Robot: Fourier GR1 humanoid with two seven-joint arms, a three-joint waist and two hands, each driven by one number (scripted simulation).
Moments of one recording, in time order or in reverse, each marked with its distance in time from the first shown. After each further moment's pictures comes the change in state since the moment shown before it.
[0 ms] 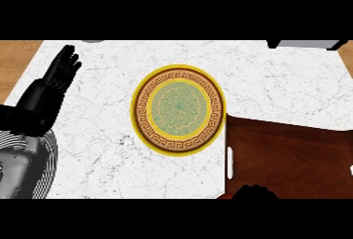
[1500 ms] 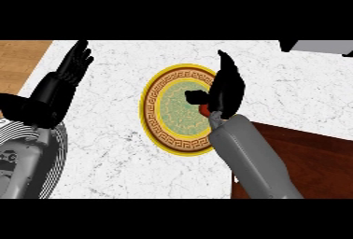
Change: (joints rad) left arm -0.066 -0.031 -0.019 0.047 -0.009 -0.025 -0.004; right arm -0.890 0.203 -0.573 1.082 -0.642 -0.476 -0.086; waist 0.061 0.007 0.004
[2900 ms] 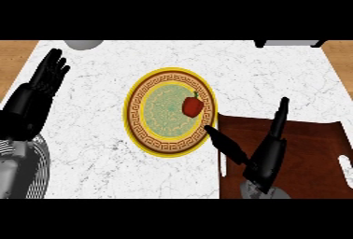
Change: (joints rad) left arm 0.107 0.017 0.100 -0.065 -0.011 -0.015 0.028; right arm 0.566 -0.106 0.153 -0.560 -0.075 -0.454 -0.154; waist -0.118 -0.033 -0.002
